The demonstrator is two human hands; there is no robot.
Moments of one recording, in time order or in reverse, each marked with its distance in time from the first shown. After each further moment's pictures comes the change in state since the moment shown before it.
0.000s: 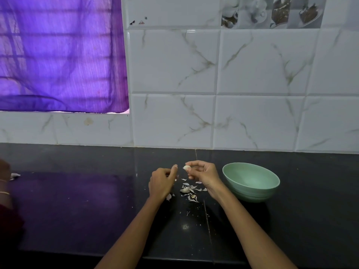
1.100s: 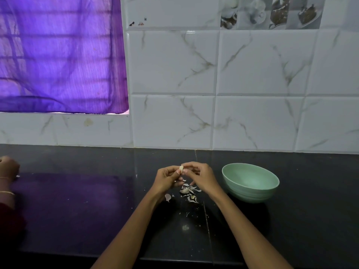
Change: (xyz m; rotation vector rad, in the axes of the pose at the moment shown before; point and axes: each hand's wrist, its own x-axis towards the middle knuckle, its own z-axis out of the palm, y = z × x) left_hand 0.005 0.009 0.002 -0.689 -0.369 -0.165; right_hand 0.000 0.002 0.004 -0.383 -0.022 -0.173
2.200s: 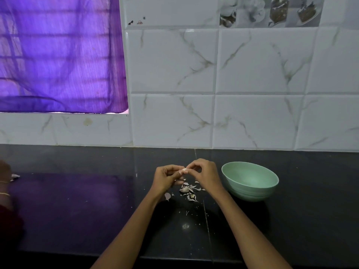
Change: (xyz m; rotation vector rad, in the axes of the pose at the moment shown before) left_hand 0.000 -0.004 -0.005 0.056 0.003 0.112; right_hand 0.004 0.005 -0.009 -0.337 0.113 -0.202
